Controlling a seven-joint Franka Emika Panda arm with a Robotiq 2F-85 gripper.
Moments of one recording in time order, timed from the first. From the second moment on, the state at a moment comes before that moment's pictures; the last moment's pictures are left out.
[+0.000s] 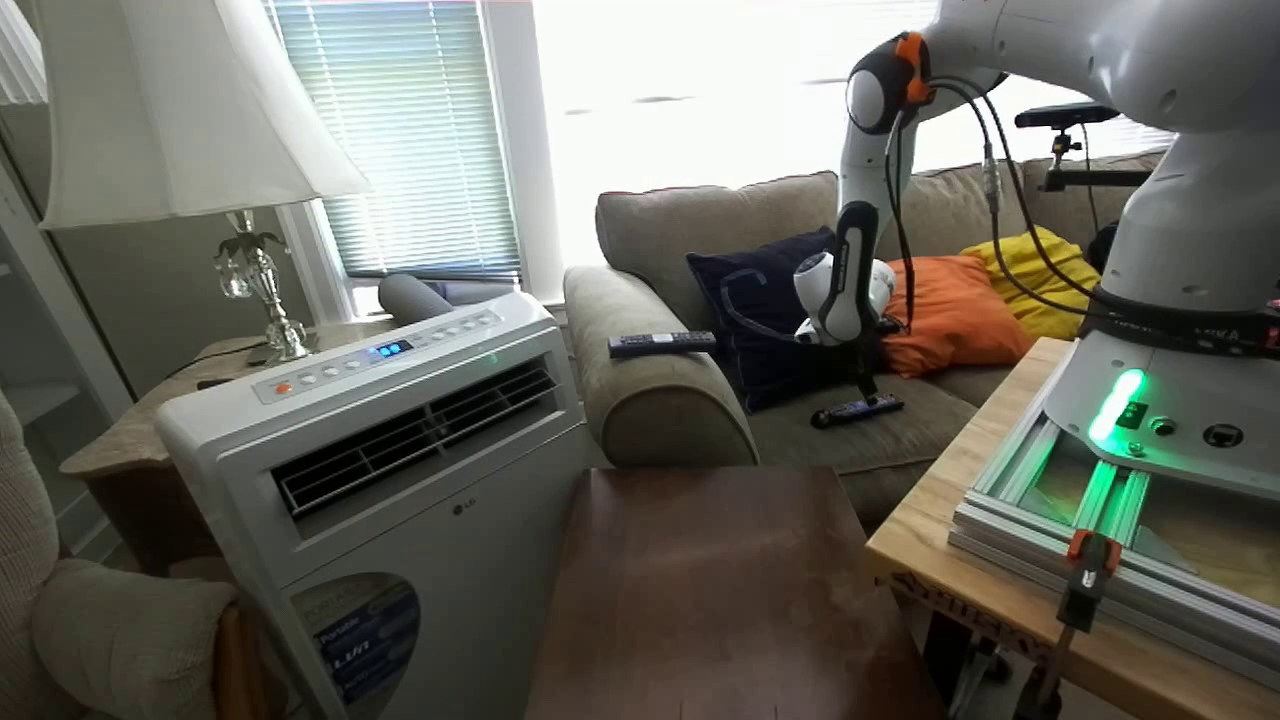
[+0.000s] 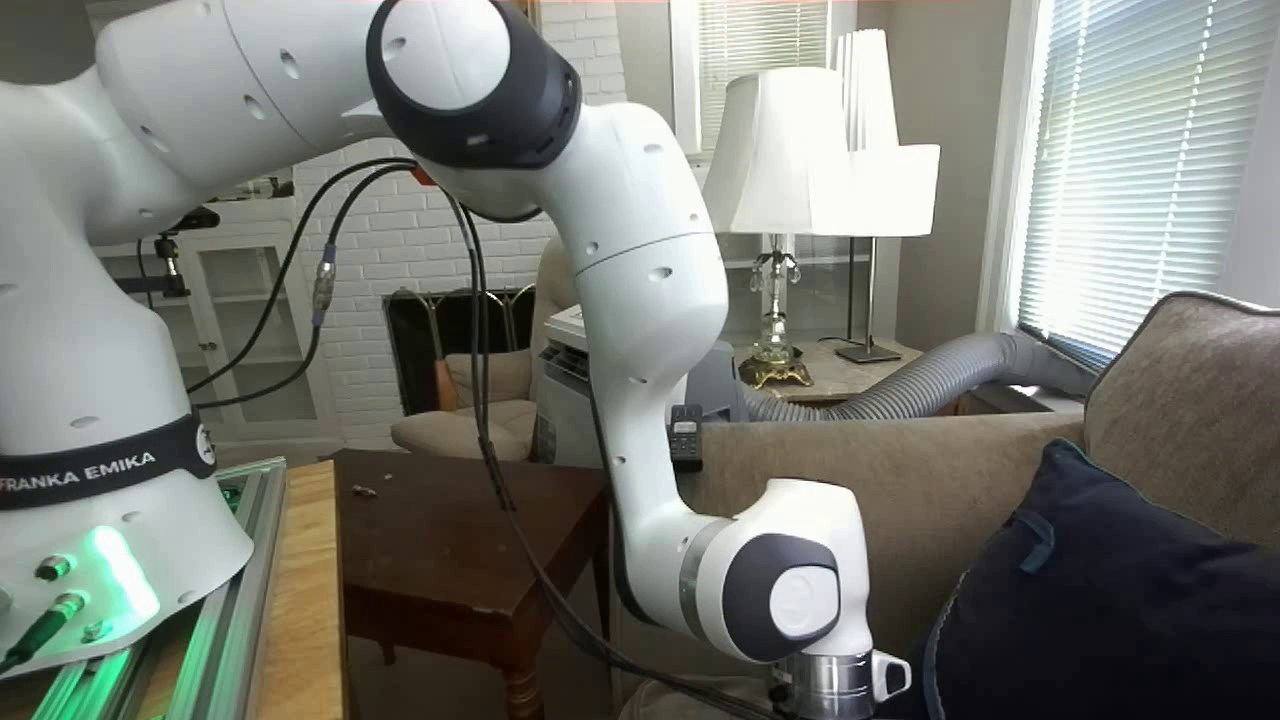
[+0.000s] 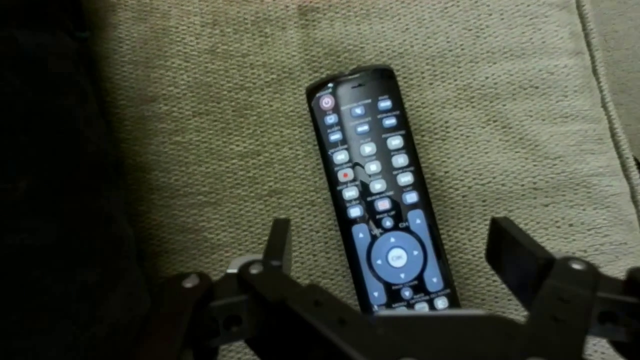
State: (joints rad) arm -0.37 1.28 -0.25 -1.64 -0.58 2.77 -0.74
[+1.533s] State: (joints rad) arm -0.36 1.35 -0.20 -1.63 -0.48 2.83 -0.74
